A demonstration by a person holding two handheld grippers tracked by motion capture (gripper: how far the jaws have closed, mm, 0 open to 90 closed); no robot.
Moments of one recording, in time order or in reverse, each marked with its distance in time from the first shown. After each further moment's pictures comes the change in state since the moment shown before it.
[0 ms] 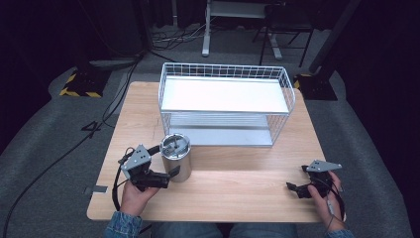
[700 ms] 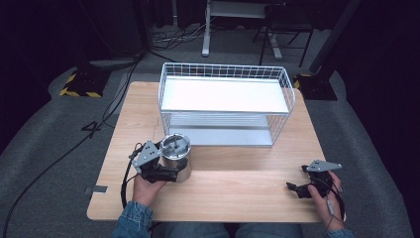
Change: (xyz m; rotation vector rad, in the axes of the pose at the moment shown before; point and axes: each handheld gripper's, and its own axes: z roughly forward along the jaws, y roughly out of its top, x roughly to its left) left arm 0.005 -0.002 0.030 -0.071 0.013 0.046; right arm 0.000 0.000 0.000 0.003 0.002 0.002
